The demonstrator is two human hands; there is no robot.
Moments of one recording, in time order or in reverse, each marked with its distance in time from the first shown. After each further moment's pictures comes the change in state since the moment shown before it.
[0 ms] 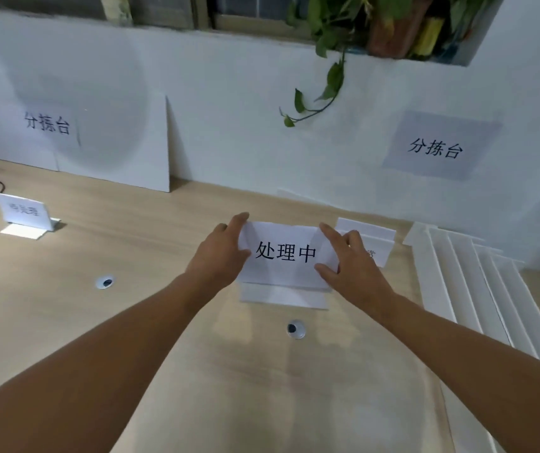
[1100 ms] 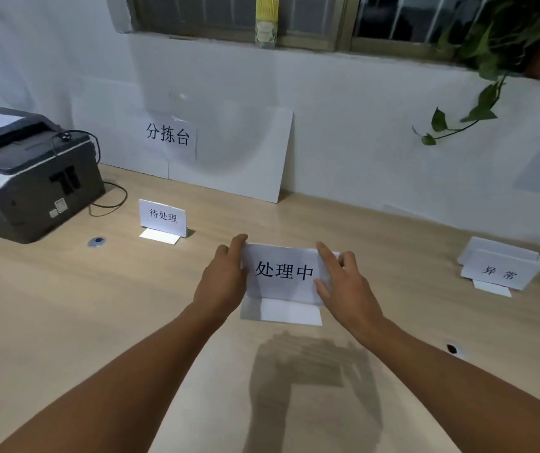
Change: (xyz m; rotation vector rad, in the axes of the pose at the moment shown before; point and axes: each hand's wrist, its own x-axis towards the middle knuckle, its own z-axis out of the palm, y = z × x) left_hand -0.060 -0.371 -0.211 -0.040 0.168 -0.068; right_hand 0.049 -0.375 0.254 -0.126 -0.009 0.030
